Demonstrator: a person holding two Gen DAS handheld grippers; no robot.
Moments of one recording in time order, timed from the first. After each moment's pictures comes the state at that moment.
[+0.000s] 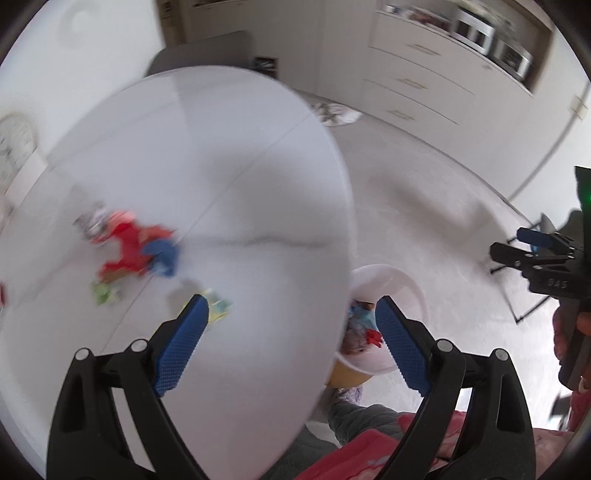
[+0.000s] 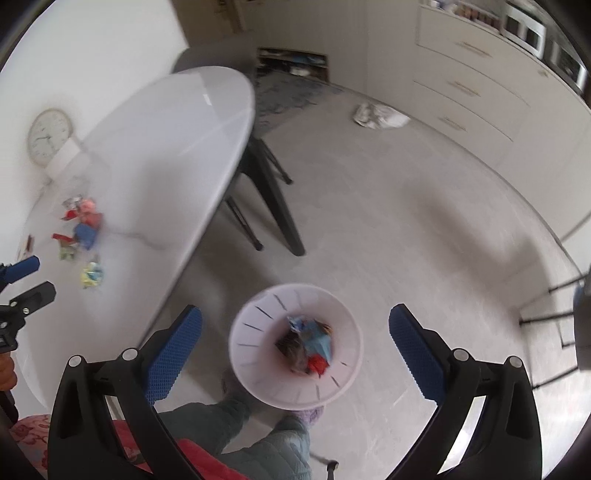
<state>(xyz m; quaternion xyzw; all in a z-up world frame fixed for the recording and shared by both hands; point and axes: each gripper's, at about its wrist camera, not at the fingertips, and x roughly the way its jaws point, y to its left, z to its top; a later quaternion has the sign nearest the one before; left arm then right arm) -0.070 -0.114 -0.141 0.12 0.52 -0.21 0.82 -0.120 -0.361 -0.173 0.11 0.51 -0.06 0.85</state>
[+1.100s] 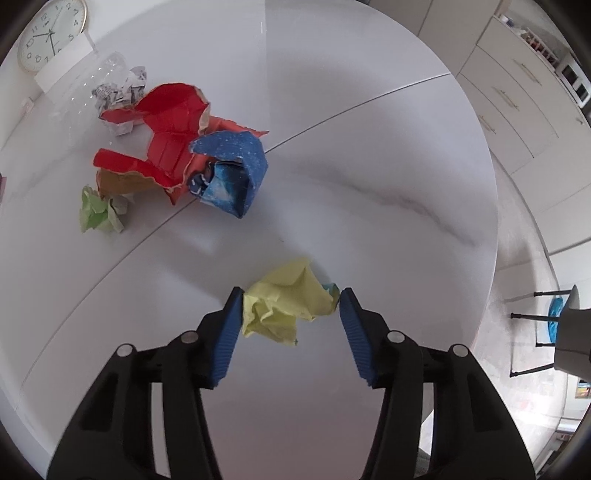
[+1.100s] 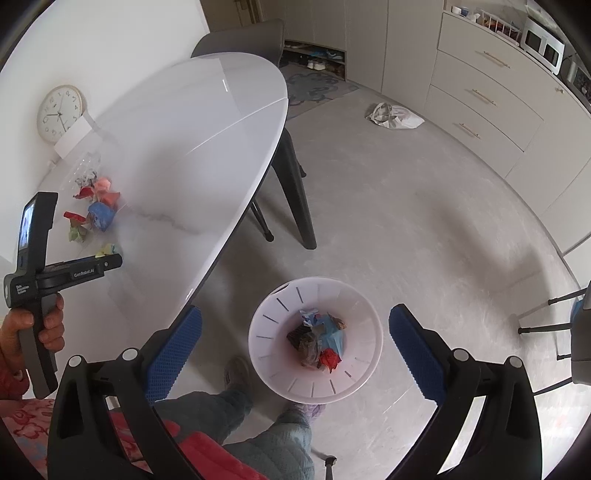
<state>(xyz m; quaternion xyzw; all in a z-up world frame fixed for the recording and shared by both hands) -0.002 -0.059 -0.259 0.04 0.61 -0.08 0.79 -0.111 -0.321 -0.172 0.09 0.52 -0.05 0.85</state>
